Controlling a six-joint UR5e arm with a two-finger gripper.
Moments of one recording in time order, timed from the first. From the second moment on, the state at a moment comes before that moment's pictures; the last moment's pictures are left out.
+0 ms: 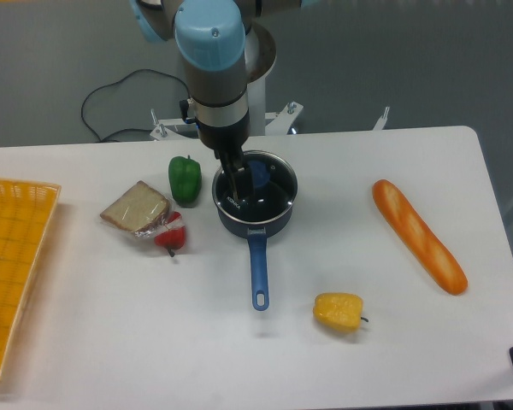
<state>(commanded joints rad) 2.36 -1.62 -1.68 -1.36 1.59 1.49</state>
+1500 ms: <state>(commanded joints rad) 2.36 -1.58 -1.84 -1.35 1.65 1.49</state>
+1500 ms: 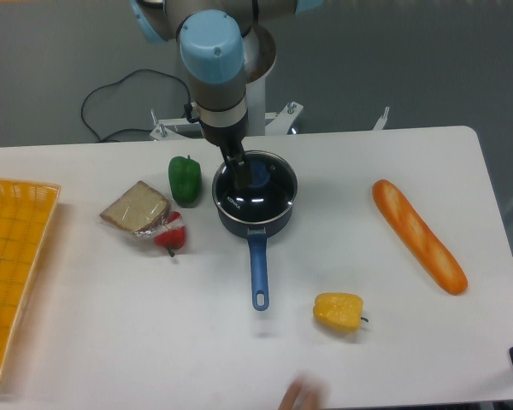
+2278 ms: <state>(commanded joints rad) 2.37 -1.58 -1.84 -1.34 1.64 1.61</state>
